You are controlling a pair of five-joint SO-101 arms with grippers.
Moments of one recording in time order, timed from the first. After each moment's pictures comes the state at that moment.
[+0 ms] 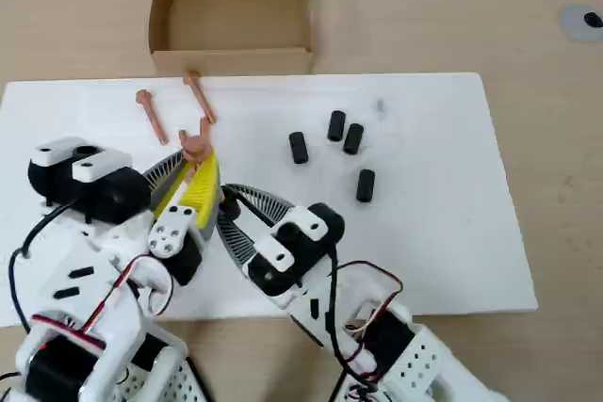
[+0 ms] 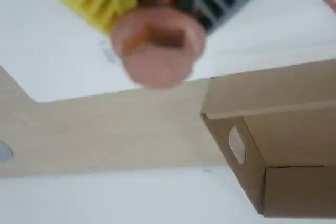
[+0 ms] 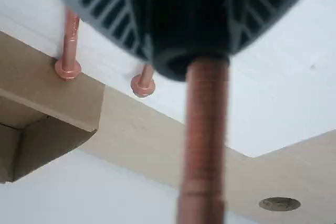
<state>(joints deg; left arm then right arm) 21.8 -91.4 53.5 52.5 1.3 -51.8 -97.5 97.4 9.0 -7.1</state>
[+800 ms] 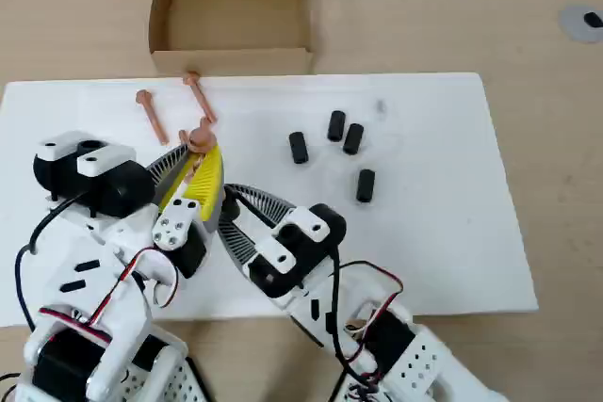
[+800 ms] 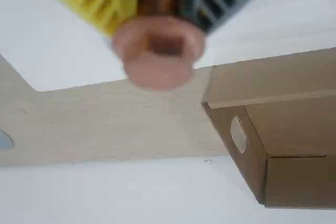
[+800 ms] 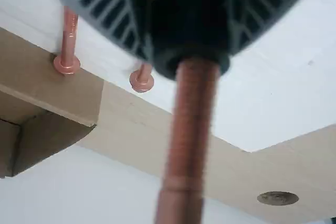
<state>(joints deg) 21.5 -91.1 55.1 48.7 1.3 -51.9 -97.5 97.4 9.0 -7.1</state>
